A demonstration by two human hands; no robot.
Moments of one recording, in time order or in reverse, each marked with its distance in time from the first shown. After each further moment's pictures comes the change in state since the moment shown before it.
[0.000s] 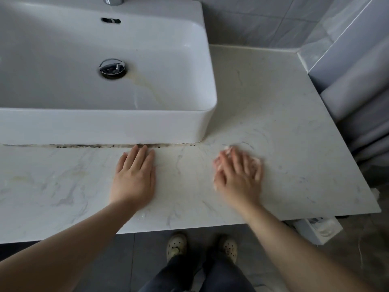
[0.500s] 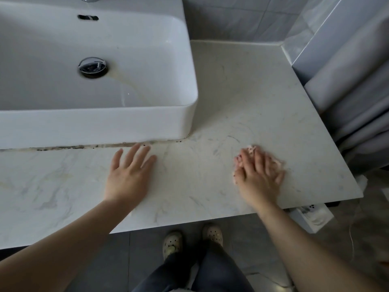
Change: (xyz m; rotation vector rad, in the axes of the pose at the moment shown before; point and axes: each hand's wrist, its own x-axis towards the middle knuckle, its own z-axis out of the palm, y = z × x) left_hand 0.004 0.015 -0.004 0.091 -0.019 0.205; right_hand -0.011 0.063 -0.009 0.015 -0.095 0.257
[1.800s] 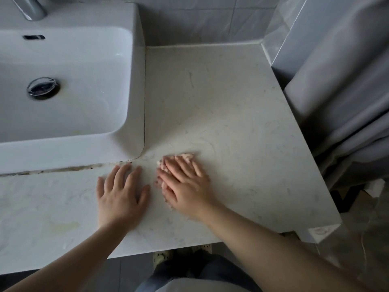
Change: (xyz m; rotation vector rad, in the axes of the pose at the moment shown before) left_hand 0.040 0.110 0.017 -0.046 -0.091 -0.385; right_hand 0.049 -0.006 0.007 0.084 0.155 -0.799
